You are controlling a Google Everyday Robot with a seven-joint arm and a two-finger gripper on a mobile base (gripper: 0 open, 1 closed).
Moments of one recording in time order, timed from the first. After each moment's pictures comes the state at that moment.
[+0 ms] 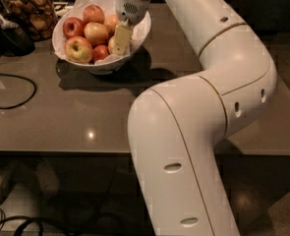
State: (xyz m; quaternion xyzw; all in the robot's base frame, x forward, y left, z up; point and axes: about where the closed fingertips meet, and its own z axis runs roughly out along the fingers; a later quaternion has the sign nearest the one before) arm 0.705 0.055 0.912 -0.66 0.73 0.10 0.14
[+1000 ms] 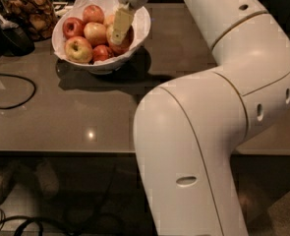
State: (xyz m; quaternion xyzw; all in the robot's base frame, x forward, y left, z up) arm 0.706 0.052 0.959 -0.64 0.74 0.08 0.20
